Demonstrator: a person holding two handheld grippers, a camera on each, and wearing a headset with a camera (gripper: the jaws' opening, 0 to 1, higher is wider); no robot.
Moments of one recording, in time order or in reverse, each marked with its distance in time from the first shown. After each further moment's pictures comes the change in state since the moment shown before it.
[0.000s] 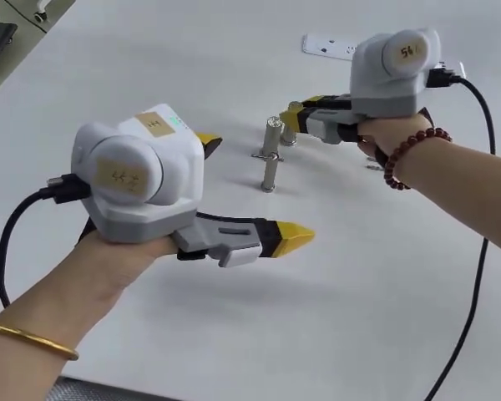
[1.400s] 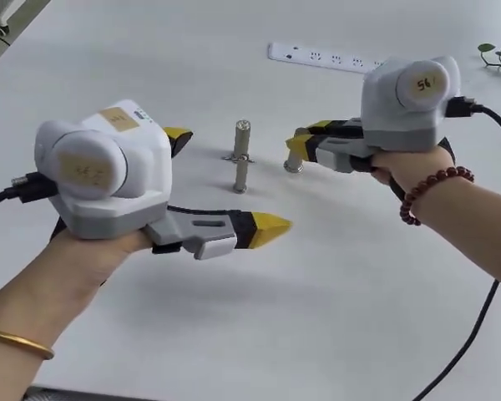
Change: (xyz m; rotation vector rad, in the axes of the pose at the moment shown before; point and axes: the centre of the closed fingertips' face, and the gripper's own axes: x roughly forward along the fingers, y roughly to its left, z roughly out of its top) left arm -0.001 -0.002 0.014 0.015 -0.043 -0.004; right arm -0.075 0.013 -0.028 -0.037 0.040 -0.068
